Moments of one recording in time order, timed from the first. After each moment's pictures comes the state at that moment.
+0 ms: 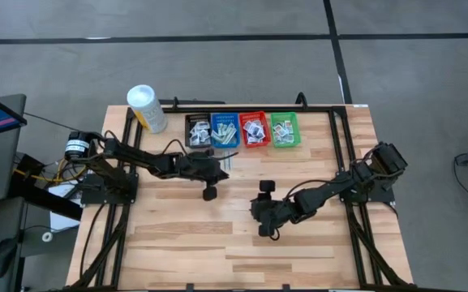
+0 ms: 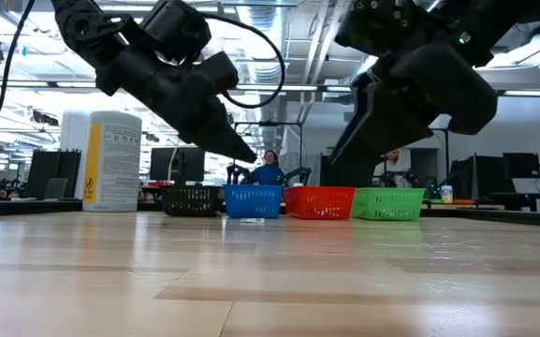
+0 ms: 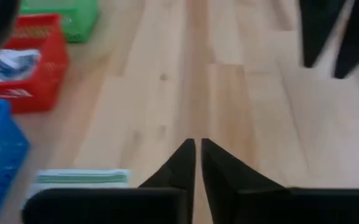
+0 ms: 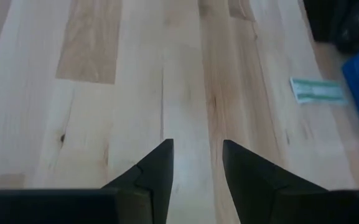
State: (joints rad) left arm 0.01 1.58 0.66 0.36 -0.03 0.05; right arm 0.42 1.72 0.96 -0.18 0.50 0.20
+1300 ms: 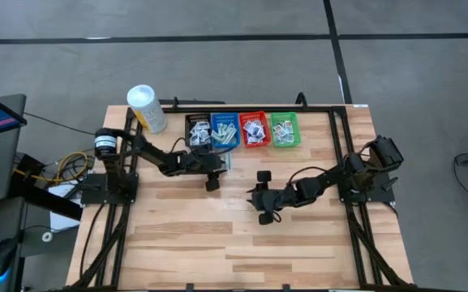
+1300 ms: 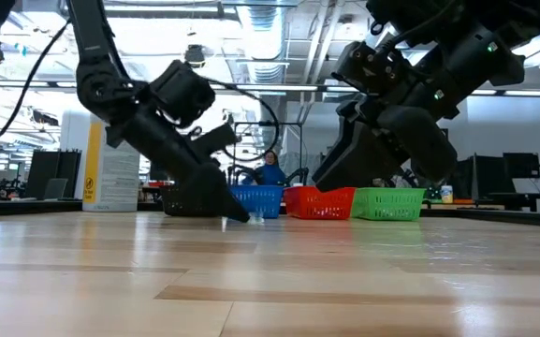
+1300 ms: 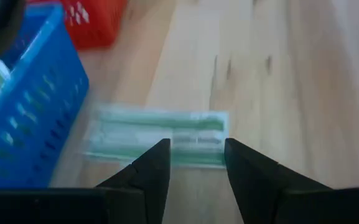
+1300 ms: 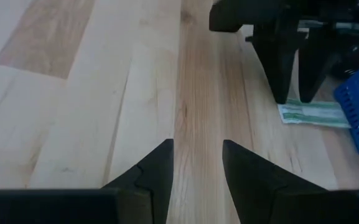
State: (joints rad) left arm 0.14 1.83 0.59 0.61 -0.12 0.19; right arm 0.30 1.72 0.75 0.22 0.42 -0.08
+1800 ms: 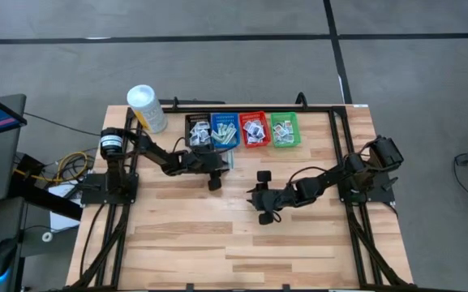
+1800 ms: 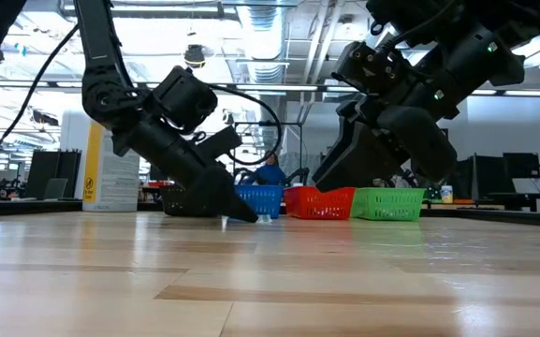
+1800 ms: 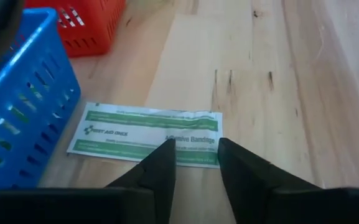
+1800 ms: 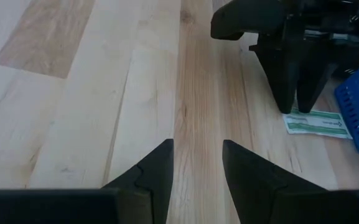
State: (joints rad) left arm 0.15 1.91 0.60 0.69 -0.06 0.16; right arm 0.30 1.72 0.75 0.22 0.42 -0.08
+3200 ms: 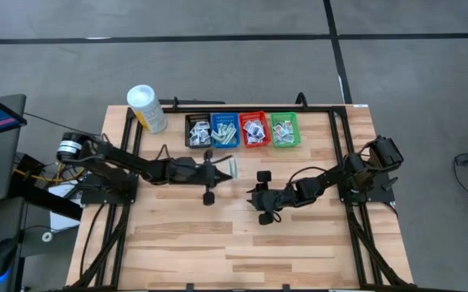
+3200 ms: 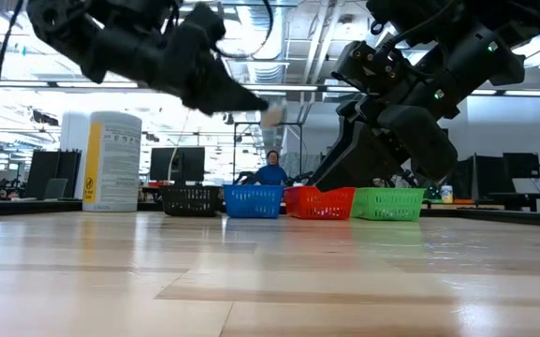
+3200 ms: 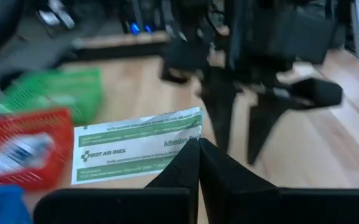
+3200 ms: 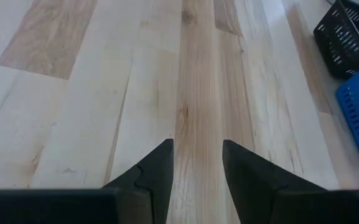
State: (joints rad) left arm -0.09 1.53 0.59 0.64 -0.12 0.11; right arm 0.30 1.72 0.76 0.22 0.42 -0.08
